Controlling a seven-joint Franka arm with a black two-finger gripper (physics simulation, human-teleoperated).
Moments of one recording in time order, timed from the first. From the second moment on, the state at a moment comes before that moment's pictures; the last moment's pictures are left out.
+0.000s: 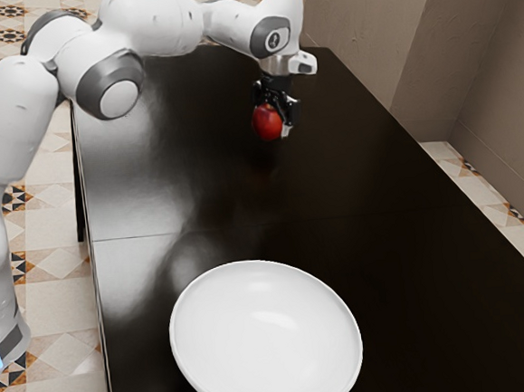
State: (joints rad) arm 0.16 0.46 0.34 -1.39 -0.24 1.85 0.09
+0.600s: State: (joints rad) arm 0.08 0.12 -0.48 -1.54 -0.06 1.73 0.09
